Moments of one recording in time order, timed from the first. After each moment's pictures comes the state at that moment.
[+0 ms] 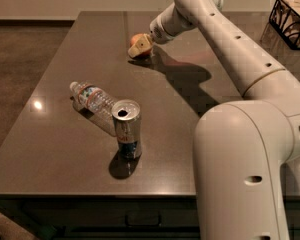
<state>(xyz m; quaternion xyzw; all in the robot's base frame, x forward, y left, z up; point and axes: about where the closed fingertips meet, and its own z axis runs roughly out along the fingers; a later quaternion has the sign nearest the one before) 0.835 0.005 0.856 -0.40 0.83 0.16 0.36</state>
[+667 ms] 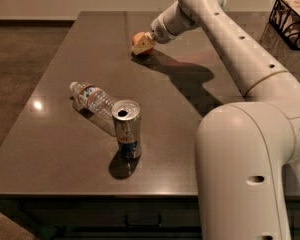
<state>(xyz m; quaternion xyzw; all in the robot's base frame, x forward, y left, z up) 0.828 0.006 0.861 -0.41 0.82 0.18 0.36</state>
